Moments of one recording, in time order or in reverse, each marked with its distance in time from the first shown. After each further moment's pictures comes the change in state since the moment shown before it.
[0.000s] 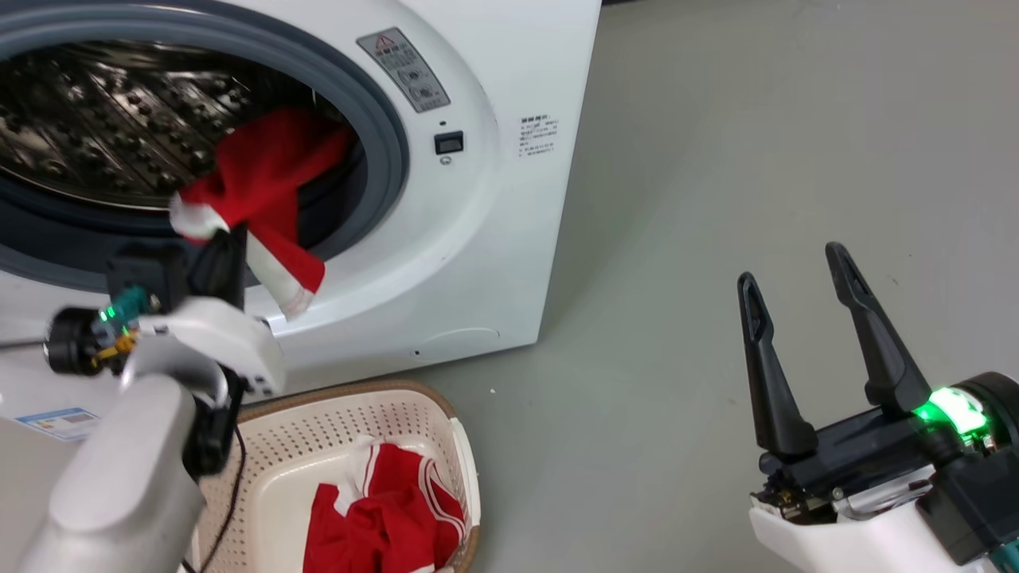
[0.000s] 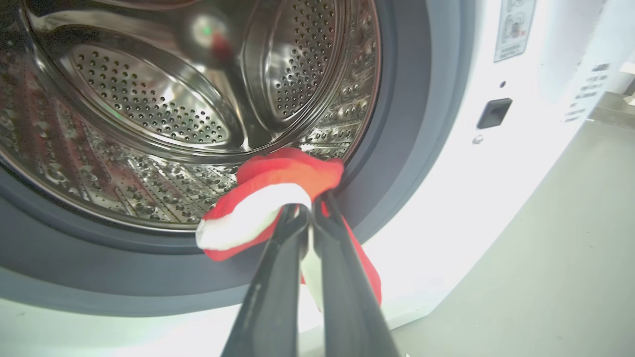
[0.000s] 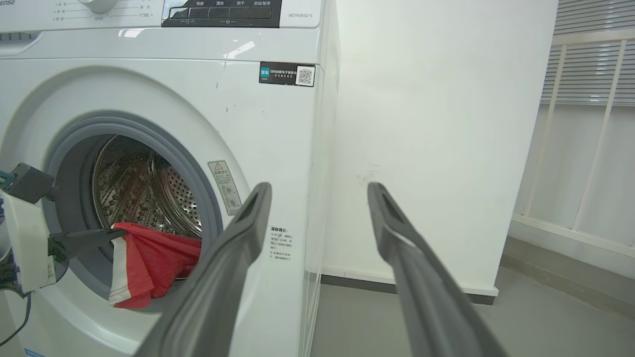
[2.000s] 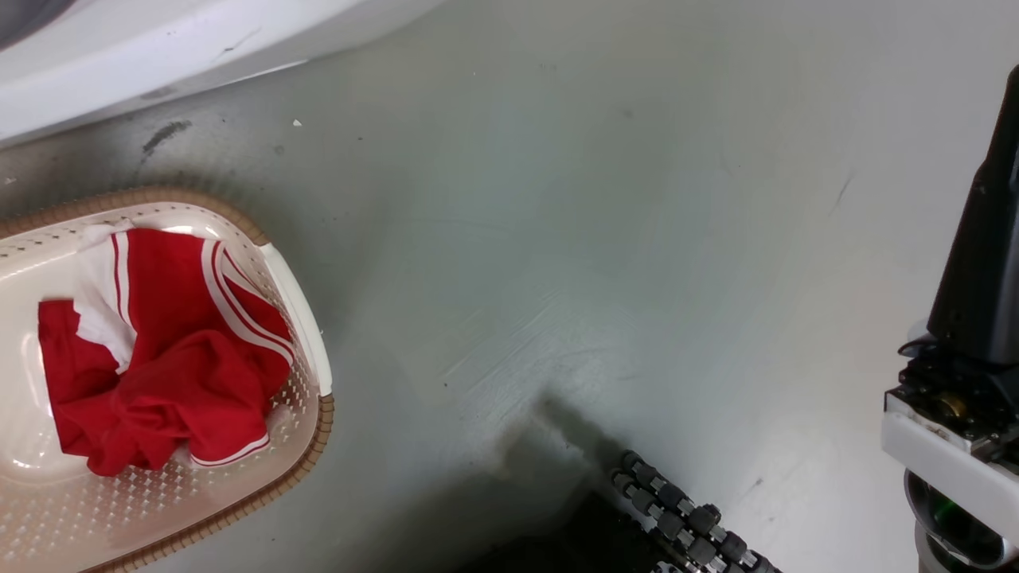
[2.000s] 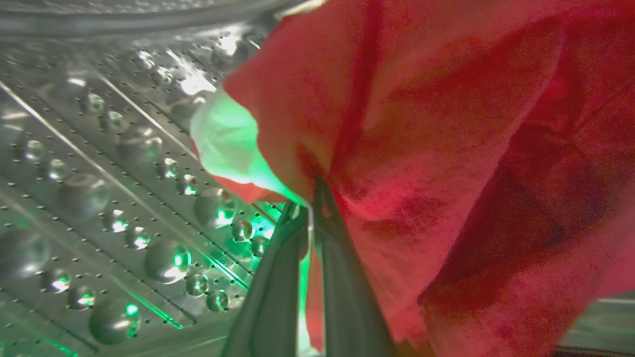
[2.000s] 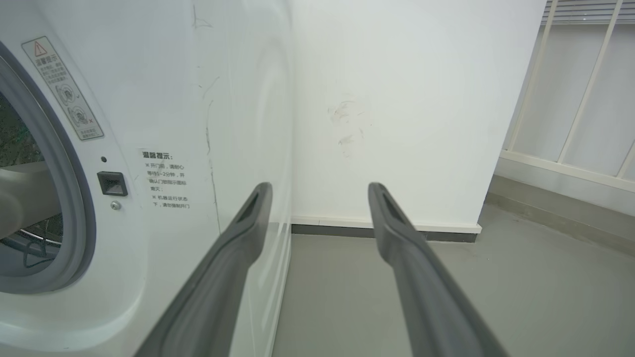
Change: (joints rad) left arm -1.242 0.110 0.149 0.540 0.457 -0.196 0.892; right arm -0.292 0.000 -0.062 -0.219 0.255 0.000 0.000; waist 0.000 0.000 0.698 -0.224
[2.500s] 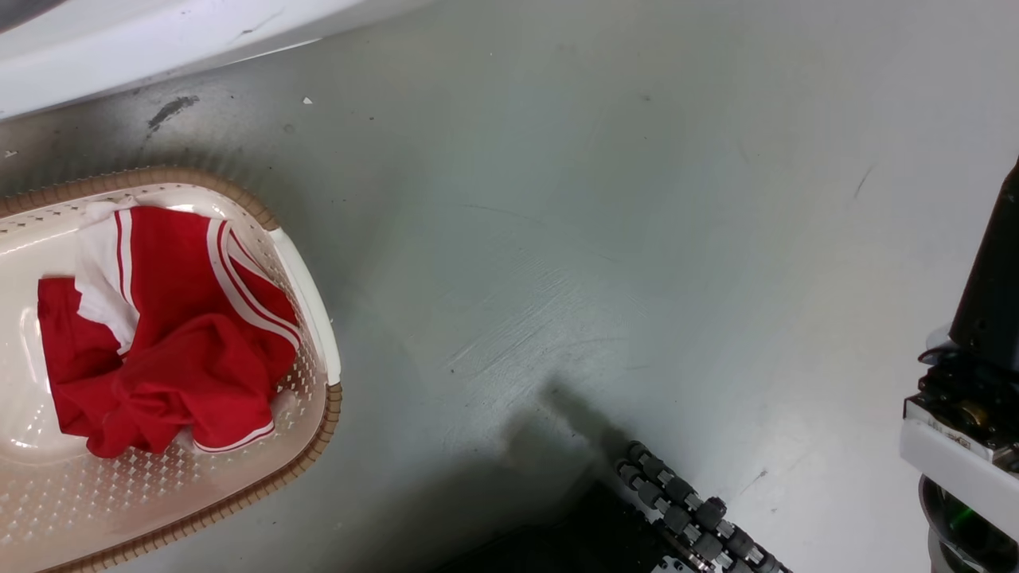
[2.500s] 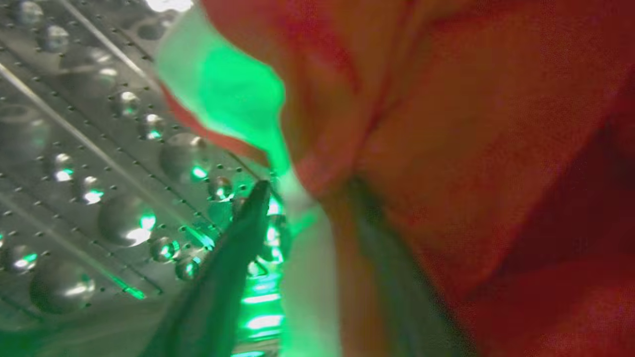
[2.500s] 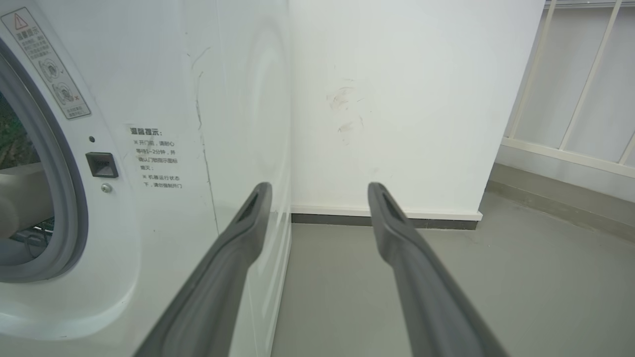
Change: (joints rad) left arm 0.038 -0.027 0.057 -0.061 -0.003 0.031 0.147; right arm 0.021 0.000 -0.025 -0.019 0.007 0.000 0.000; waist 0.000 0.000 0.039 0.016
